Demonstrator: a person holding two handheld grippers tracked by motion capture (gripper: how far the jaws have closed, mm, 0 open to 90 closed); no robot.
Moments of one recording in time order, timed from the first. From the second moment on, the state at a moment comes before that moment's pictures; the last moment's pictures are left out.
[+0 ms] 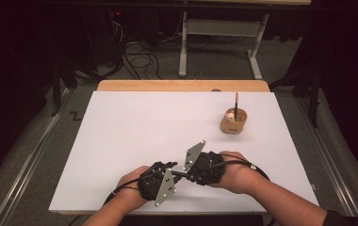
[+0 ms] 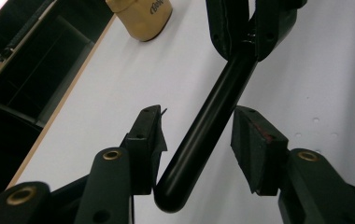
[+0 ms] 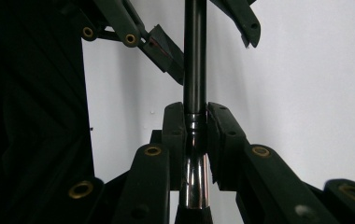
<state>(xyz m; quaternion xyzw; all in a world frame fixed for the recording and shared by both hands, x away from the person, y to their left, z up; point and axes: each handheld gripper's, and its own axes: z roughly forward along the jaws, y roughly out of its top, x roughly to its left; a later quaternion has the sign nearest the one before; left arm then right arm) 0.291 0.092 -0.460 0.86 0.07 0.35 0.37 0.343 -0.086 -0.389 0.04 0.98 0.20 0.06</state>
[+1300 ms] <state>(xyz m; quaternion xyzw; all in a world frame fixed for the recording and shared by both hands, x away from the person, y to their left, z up) 0.290 0.089 -0.463 0.87 0.03 0.34 0.35 0.347 -0.090 -0.387 0.04 0.97 0.21 0.07</state>
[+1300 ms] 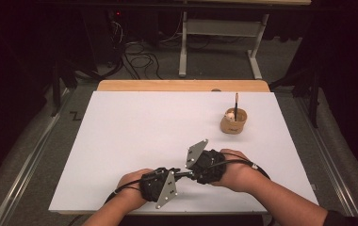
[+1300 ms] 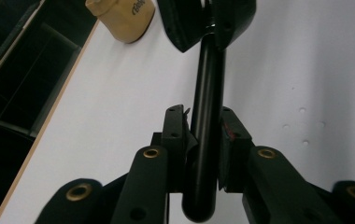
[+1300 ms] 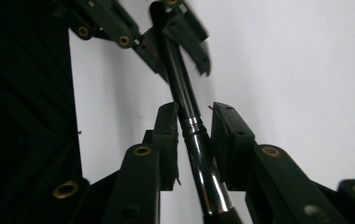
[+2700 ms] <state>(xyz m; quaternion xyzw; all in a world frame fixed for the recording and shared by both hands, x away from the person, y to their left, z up) 0.297 0.104 -0.462 0.86 0.07 0.33 0.37 0.359 -0.125 -0.382 0.13 0.95 0.25 0.11</state>
